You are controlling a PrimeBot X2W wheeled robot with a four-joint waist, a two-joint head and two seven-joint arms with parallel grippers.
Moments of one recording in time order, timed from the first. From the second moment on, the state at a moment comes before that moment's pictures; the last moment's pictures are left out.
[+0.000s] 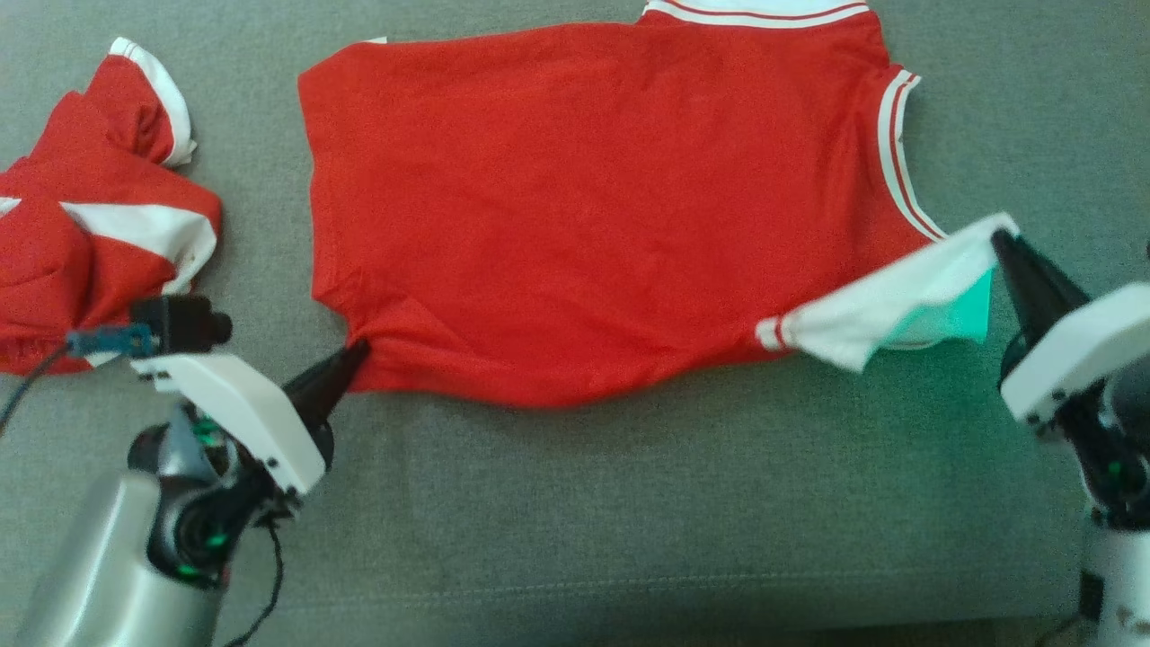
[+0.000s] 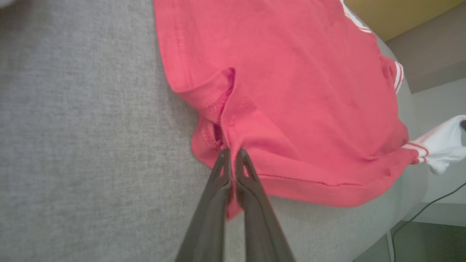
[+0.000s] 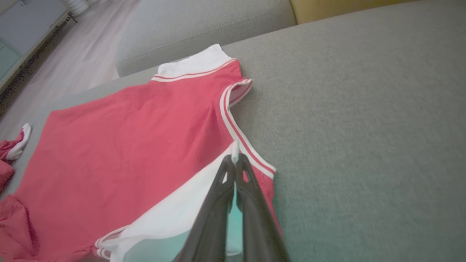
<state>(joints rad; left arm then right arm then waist) -0.23 0.30 -0.22 0.13 -0.84 -0.05 0.50 -0.21 -0.09 -0.18 -0.13 0.39 0.13 0.68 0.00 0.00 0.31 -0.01</state>
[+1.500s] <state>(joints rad) -0.09 0.18 -0.22 0.09 -0.37 0.07 -0.25 -0.03 -0.10 -0.01 -0.10 0.20 0.13 -0.05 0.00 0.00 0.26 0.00</state>
